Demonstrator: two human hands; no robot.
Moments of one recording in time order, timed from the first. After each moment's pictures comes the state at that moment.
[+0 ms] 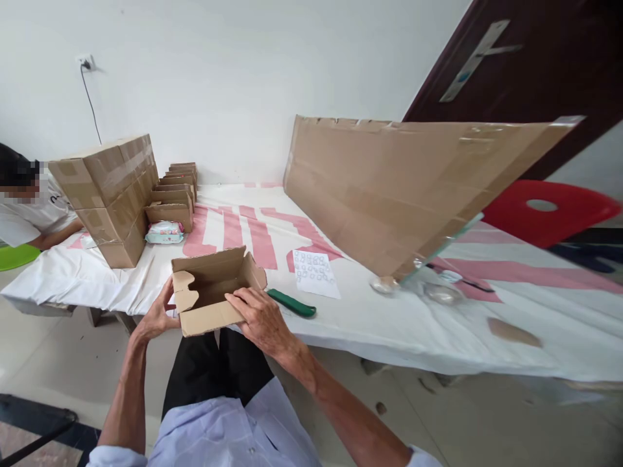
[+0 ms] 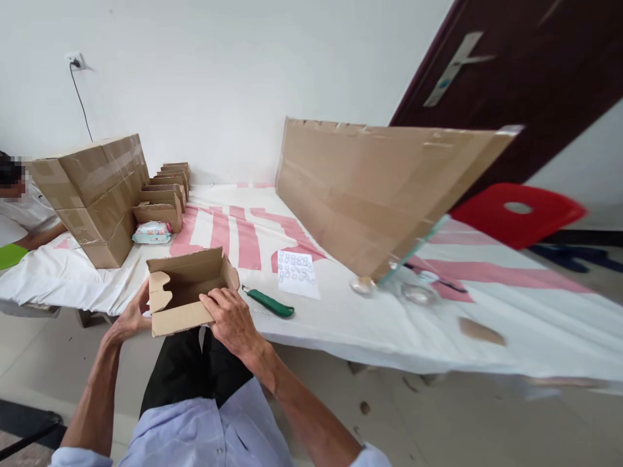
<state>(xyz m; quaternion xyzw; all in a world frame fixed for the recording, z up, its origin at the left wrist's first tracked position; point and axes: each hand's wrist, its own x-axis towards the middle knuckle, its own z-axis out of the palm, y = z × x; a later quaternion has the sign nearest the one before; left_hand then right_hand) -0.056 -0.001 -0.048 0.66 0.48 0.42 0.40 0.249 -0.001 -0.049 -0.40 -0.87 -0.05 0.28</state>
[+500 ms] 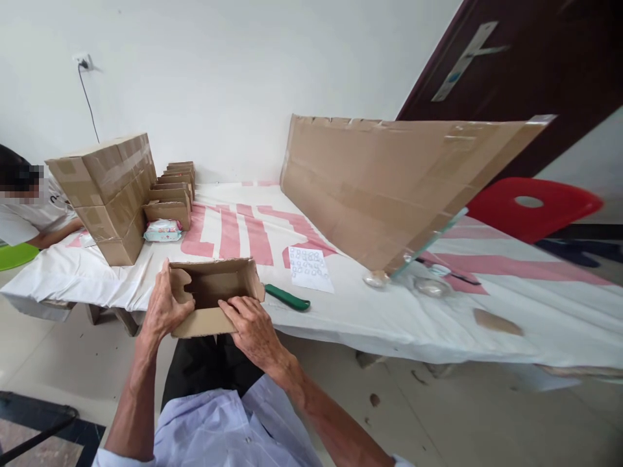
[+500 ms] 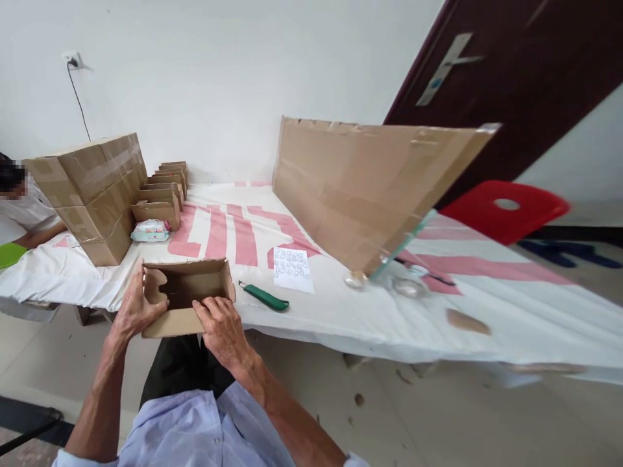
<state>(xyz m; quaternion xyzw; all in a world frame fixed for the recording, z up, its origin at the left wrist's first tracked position) -0.005 -0.015 -0.014 0.65 0.60 0.43 0.15 0.235 -0.032 -0.066 -0.41 -0.86 -0.05 0.30</state>
